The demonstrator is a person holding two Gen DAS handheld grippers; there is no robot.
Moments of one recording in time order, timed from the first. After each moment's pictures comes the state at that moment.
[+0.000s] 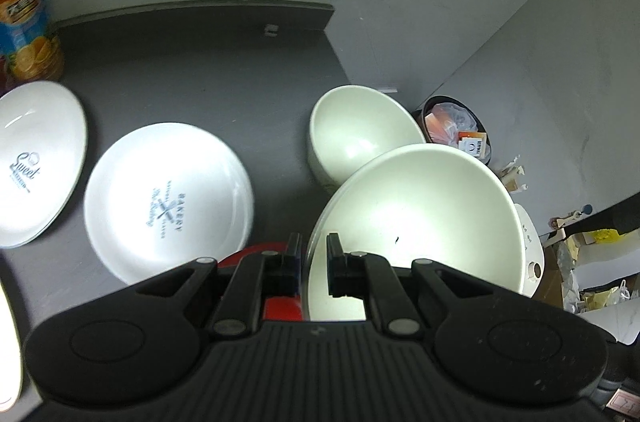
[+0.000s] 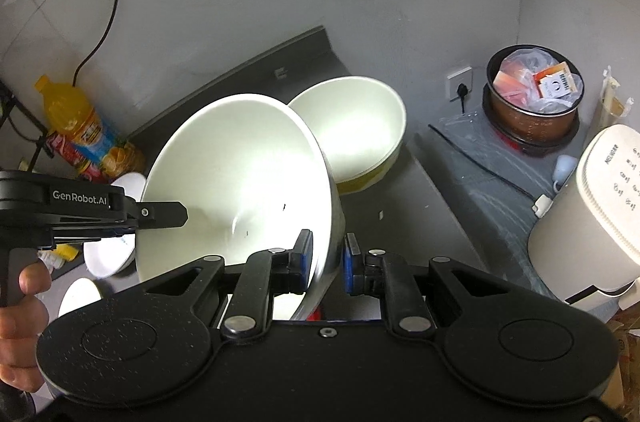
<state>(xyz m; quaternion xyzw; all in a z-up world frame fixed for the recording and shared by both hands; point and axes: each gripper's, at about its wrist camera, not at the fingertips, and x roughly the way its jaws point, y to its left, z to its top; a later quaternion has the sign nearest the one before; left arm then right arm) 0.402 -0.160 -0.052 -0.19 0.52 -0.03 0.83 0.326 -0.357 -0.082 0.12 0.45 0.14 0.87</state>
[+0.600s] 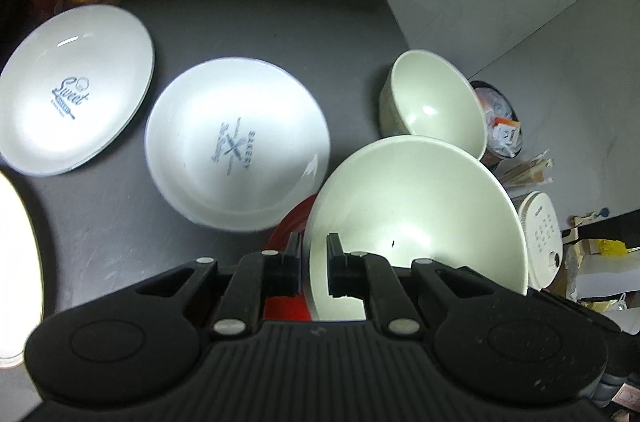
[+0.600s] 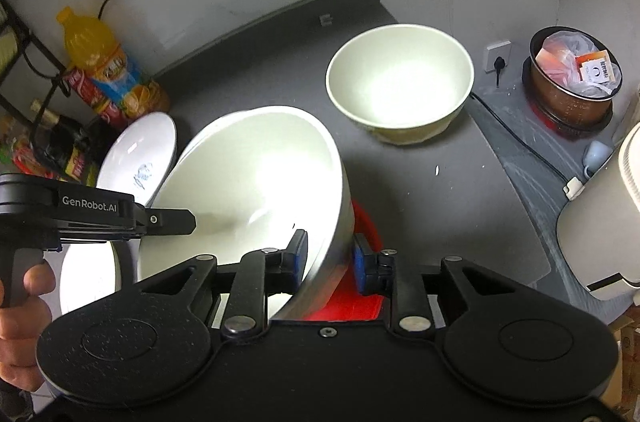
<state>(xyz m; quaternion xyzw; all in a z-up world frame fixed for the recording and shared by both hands) 0.371 -0.110 -0.082 -0.22 0.56 0.01 0.80 0.316 -0.309 -0.097 0.08 0.50 0.18 0.84</state>
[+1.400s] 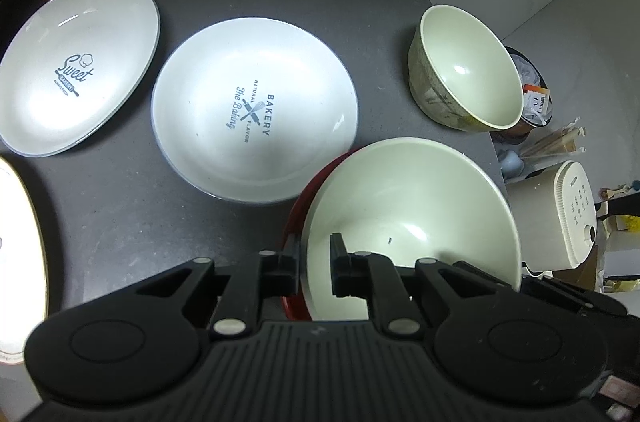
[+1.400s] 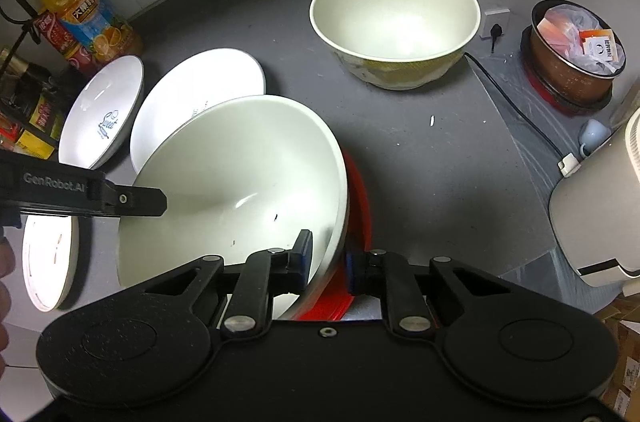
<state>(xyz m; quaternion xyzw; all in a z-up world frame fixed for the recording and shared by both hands) 0.371 -0.119 -0.110 -0.18 0.60 0.03 0.78 0.320 -0.296 -0.139 0.04 0.54 0.17 0.82</state>
